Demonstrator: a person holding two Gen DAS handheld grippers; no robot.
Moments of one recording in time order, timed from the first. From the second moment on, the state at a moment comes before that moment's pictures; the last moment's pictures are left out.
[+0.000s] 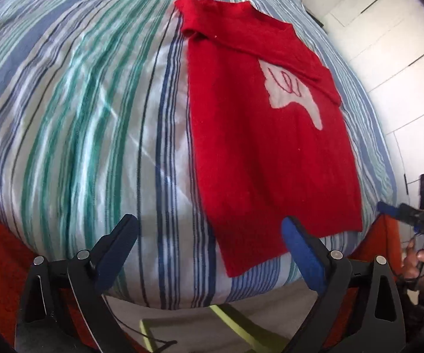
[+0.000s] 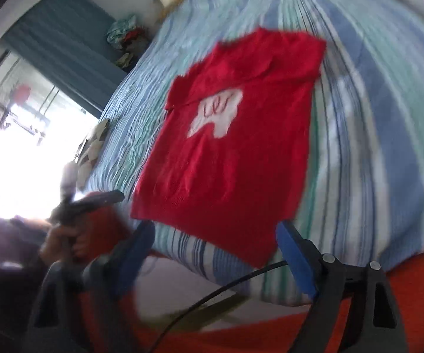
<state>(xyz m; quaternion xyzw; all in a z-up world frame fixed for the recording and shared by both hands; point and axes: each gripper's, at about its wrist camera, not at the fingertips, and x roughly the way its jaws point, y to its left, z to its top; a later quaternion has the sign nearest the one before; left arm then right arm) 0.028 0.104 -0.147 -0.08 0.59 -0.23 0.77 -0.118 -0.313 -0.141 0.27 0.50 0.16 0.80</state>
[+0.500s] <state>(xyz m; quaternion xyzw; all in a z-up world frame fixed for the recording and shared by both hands) 0.024 0.100 -0.165 -0.08 0.63 -0.26 0.73 -0.109 -0.326 -0.212 0.37 0.59 0.10 0.71</state>
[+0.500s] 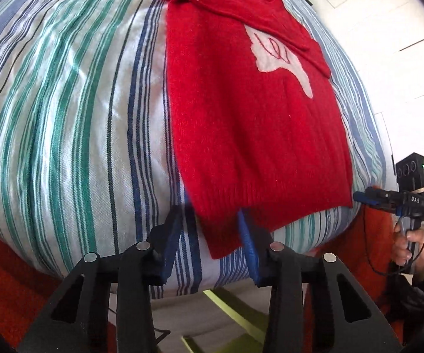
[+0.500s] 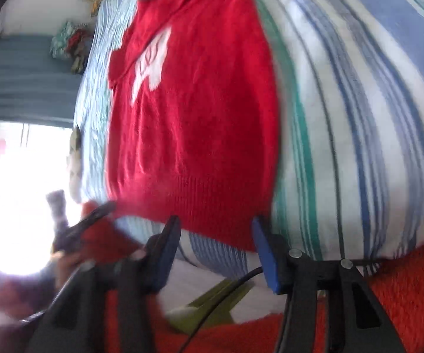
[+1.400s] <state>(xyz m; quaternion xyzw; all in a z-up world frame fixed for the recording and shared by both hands) 0.176 0.096 -0.087 -0.28 0.51 -0.27 0.76 -0.037 -0.384 -0.135 0.41 0.40 0.08 0.81</state>
